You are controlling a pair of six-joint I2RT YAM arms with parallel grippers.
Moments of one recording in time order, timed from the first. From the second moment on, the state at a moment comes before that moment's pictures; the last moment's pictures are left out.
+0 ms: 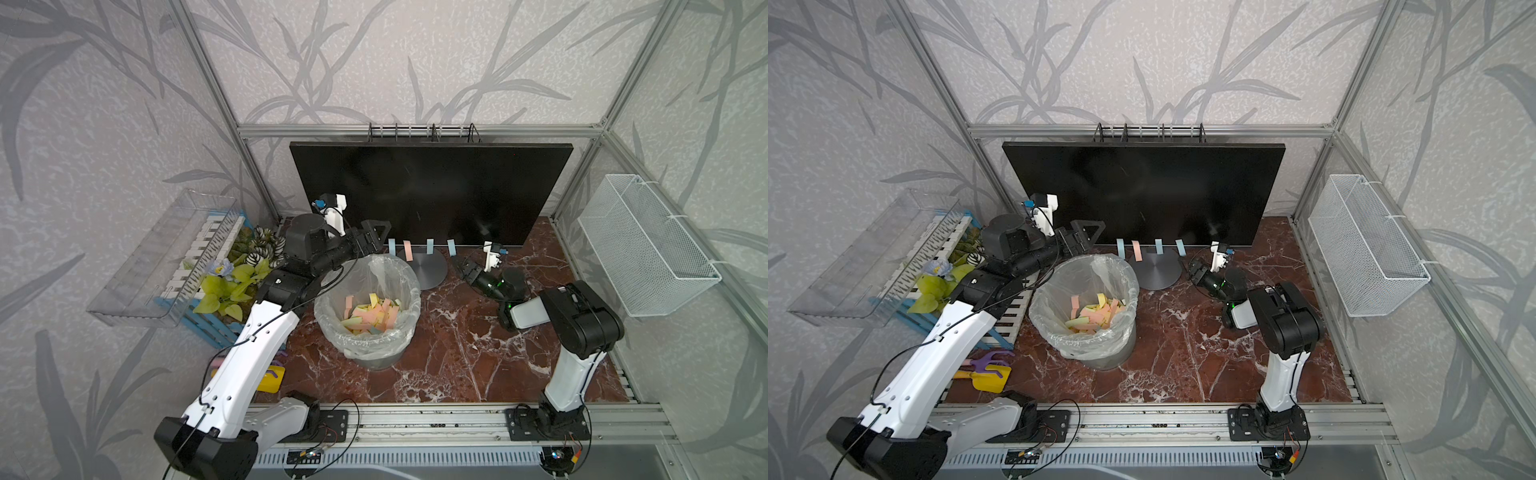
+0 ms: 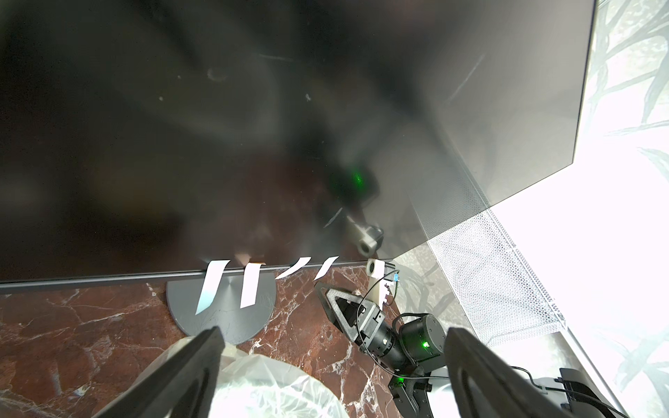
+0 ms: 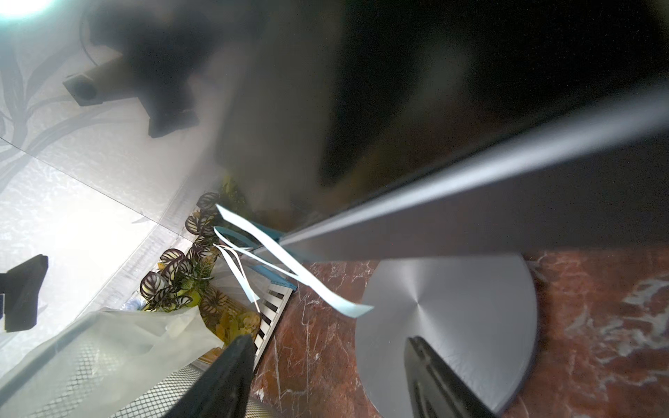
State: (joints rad) left arm -0.32 1.14 1.25 -0.35 0.35 -0.64; right arm 0.27 1.88 0.62 1.29 -0.52 0.93
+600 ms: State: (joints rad) left arm -0.32 1.14 1.25 -0.36 0.35 -0.64; right arm 0.29 1.90 0.64 1.30 -0.46 0.91
